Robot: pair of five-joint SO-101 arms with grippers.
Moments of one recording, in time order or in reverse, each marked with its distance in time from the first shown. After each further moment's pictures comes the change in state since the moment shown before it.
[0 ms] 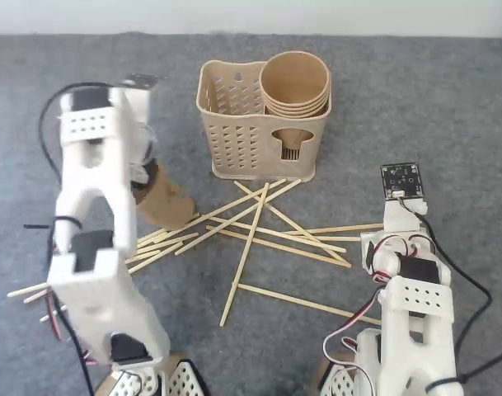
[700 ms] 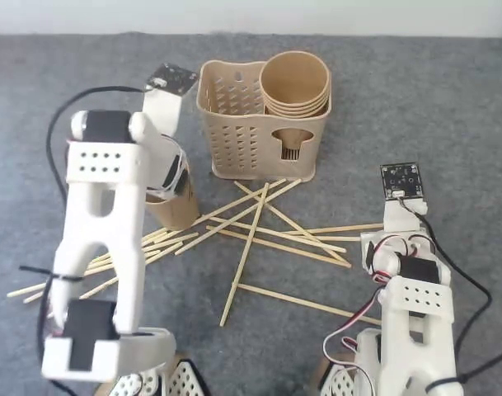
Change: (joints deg) left arm 8.6 -26.6 12.9 0.0 -0.1; right arm 0.0 0.0 0.0 0.0 0.0
